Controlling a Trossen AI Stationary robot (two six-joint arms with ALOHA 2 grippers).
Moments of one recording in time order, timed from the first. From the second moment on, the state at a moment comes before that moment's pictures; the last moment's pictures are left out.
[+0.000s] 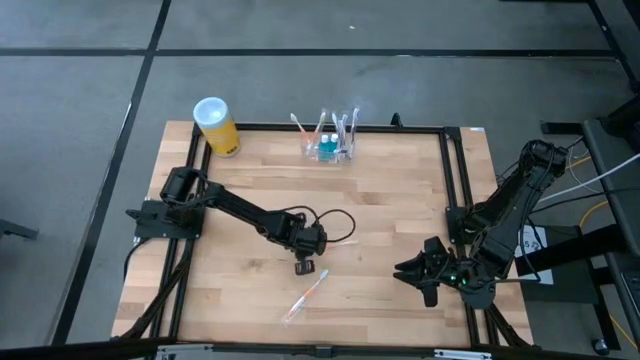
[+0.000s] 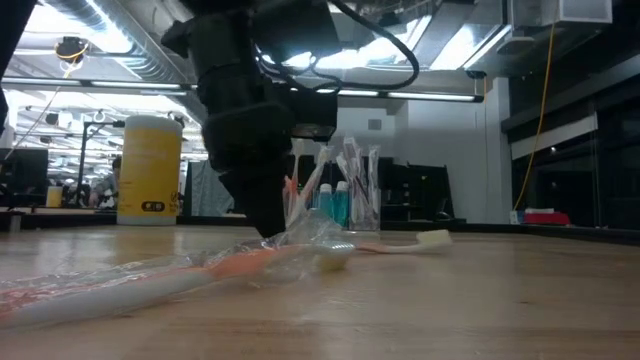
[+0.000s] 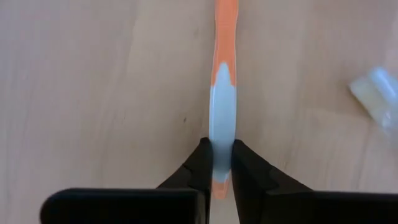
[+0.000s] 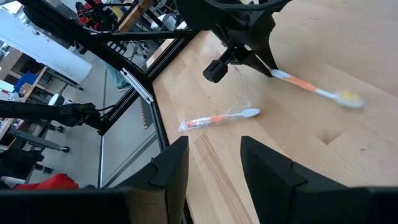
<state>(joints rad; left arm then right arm) -0.21 1.98 1.18 -0.49 -0.10 -0.43 1.03 1.17 0.76 -0.27 0.90 1.38</state>
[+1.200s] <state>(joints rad) -0.37 1.78 1.17 -0.54 -0.26 -0.84 1.05 1.17 0.76 -0.28 0.99 1.32</state>
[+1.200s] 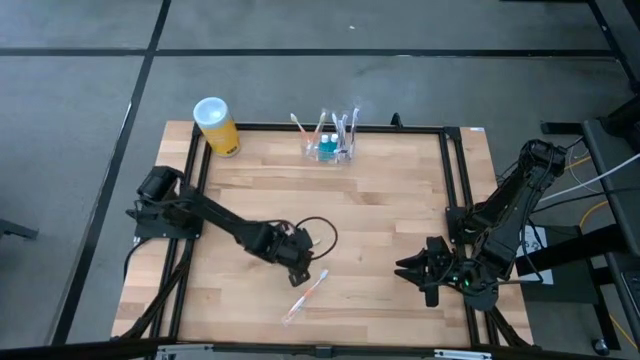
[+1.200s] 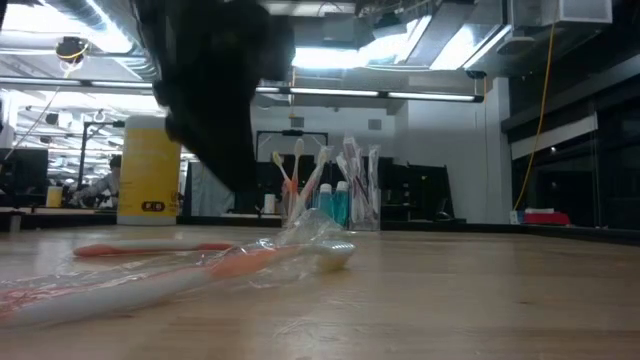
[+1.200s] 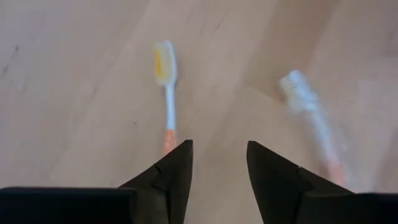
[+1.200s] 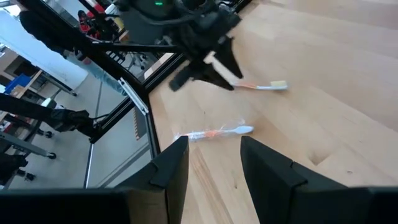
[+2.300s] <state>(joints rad) -0.18 1.93 1.17 -0.42 -0.16 -0.73 1.09 1.17 0.76 -0.27 1.07 1.36</state>
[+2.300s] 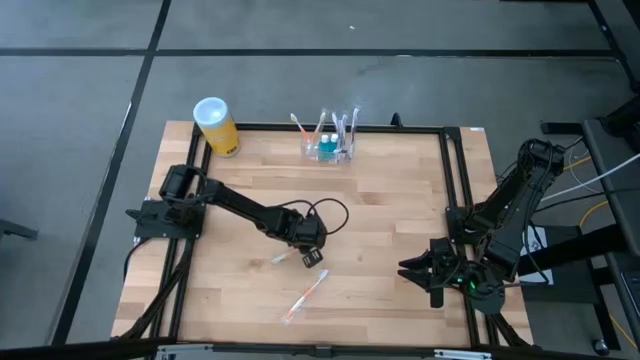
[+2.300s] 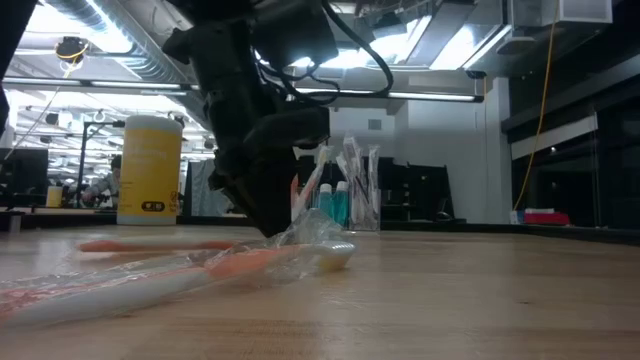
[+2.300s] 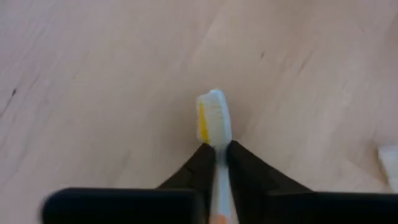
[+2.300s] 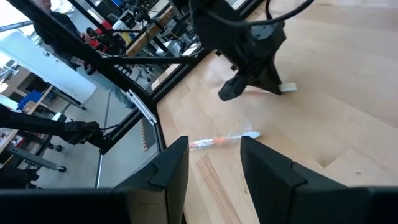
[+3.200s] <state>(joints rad) 0.12 1.70 1.17 0.08 -0.56 -0.52 1.10 1.17 0.76 -0.26 1.14 1.36</state>
